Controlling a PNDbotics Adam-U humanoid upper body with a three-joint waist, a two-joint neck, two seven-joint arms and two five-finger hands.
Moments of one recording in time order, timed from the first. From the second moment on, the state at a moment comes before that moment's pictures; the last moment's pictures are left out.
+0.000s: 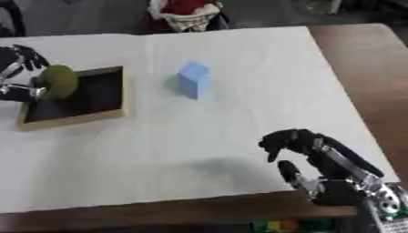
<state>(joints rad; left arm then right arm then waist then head) -0.50 0.68 0.08 -1.11 -1.00 -0.29 -0.09 -0.19 -0.27 0.18 -1.73 -0.07 -0.33 0.69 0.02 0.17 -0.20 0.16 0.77</state>
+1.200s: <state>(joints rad) -0.92 0.56 -0.13 -1.04 -0.73 -0.62 -0.44 -0.20 -0.27 0.20 -1.73 -0.07 -0.33 0.71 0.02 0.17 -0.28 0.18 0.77</state>
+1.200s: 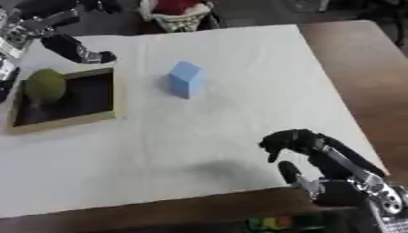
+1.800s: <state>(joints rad) -0.97 0.38 -0.13 -0.84 -0.94 -0.55 -0.29 -0.22 -0.26 0.22 -1.73 -0.07 -0.32 0.72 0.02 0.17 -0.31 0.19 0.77</state>
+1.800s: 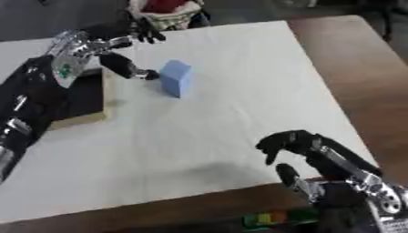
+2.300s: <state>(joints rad) -0.96 0.31 -0.15 -0.81 -1.06 -0.45 -0.18 -0.22 -0.26 0.22 -1.73 -0.08 -0.32 0.73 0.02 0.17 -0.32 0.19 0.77</state>
